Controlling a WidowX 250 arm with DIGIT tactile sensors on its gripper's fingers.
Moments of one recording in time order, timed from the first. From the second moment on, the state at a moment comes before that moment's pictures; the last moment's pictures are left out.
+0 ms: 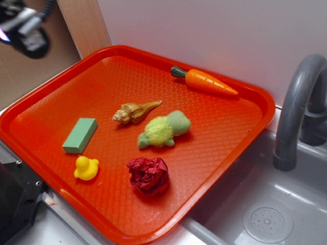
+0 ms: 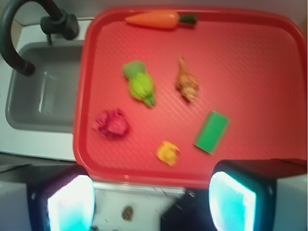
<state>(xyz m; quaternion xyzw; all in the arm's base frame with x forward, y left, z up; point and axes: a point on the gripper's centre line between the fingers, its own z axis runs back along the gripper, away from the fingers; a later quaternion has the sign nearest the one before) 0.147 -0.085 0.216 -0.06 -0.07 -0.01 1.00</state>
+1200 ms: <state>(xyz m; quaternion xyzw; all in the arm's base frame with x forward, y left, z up) 0.178 -0.144 0.092 -0.04 -0.08 0.03 1.00</state>
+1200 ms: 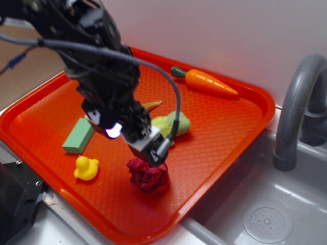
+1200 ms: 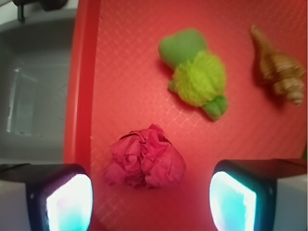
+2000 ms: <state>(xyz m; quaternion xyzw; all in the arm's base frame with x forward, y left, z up) 0.171 -0.148 0.041 0.00 -0.11 -0.01 0.99</state>
